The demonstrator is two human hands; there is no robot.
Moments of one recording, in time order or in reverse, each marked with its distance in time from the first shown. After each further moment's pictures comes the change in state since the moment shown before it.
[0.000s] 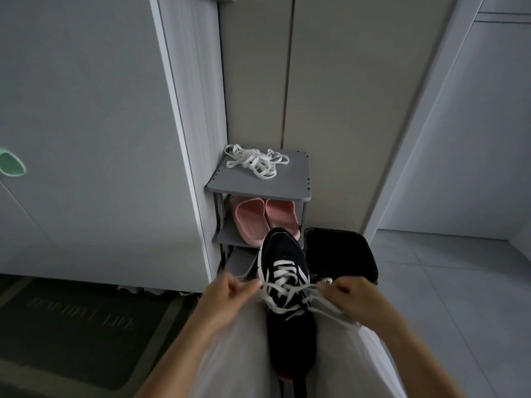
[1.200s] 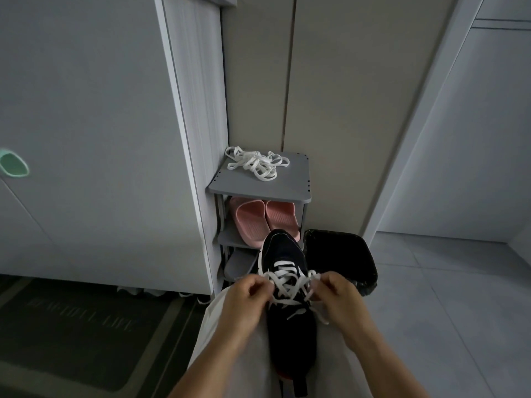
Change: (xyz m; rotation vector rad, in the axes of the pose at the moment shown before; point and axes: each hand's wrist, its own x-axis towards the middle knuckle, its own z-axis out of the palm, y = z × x) left_hand -0.005 0.006 0.034 -0.241 0.069 0.032; right_hand -0.012 -0.024 0.032 0.484 0.169 0.026
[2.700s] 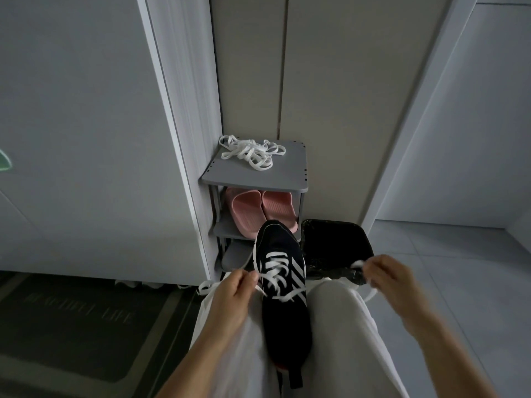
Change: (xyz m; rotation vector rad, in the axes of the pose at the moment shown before) left_hand 0.002 -0.014 -0.009 0.110 0.002 0.140; right_hand 0.018 0.016 -0.076 -0.074 0.126 -0.090
